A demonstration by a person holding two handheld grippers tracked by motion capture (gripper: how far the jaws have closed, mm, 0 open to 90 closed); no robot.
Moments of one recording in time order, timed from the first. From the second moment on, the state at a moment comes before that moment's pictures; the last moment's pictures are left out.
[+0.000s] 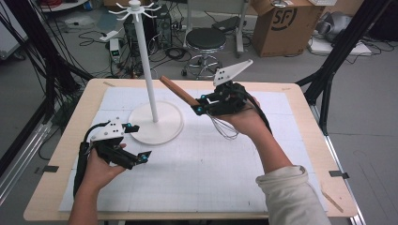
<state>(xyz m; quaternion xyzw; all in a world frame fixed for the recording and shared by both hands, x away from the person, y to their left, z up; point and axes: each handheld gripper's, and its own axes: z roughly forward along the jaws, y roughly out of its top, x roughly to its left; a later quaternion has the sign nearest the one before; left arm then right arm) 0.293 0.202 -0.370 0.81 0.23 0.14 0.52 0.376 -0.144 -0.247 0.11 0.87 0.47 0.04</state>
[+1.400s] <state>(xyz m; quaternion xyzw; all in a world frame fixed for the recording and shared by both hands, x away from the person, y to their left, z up) 0.294 0.194 -0.372 0.81 0.22 0.13 0.52 0.426 -0.076 -0.157 0.07 0.86 0.51 0.04</state>
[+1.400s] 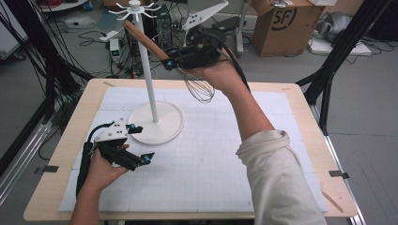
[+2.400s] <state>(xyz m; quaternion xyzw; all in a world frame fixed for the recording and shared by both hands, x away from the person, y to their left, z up) 0.293 0.197 -0.371 0.81 0.22 0.13 0.53 0.450 -0.058 -0.162 0.12 0.85 0.51 0.03</state>
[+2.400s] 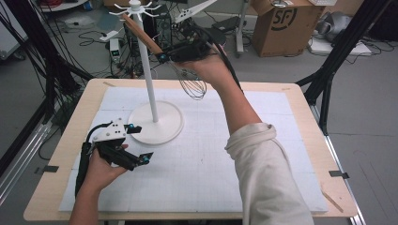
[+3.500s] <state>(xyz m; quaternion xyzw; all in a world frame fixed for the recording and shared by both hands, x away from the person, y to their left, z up) 0.293 0.198 -0.372 0.81 0.22 0.13 0.53 0.466 -0.039 -0.197 0.16 0.84 0.52 0.02</state>
